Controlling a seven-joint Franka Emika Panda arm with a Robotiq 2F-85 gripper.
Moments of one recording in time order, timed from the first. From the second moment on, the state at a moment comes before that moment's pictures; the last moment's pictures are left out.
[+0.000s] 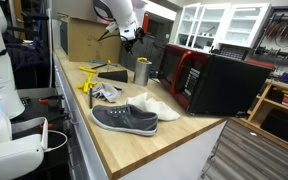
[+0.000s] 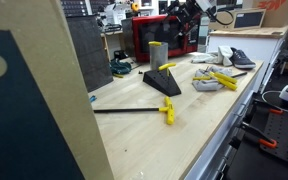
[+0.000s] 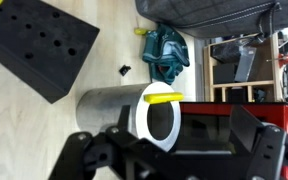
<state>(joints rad) -0.04 -0.15 0.00 -2.39 1.36 2.71 0.17</state>
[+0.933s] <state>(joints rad) -0.09 -0.48 -0.12 -2.55 0.69 2.36 0.07</state>
